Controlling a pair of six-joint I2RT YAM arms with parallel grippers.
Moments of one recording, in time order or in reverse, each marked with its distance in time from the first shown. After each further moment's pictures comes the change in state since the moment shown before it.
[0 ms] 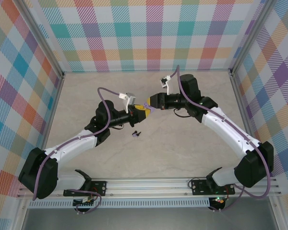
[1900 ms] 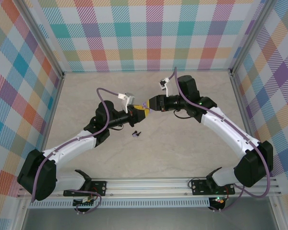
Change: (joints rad) left arm -0.006 -0.021 0.000 -0.048 -0.053 -0.022; right arm 0.009 0.005 0.002 -0.055 0.011 -0.051
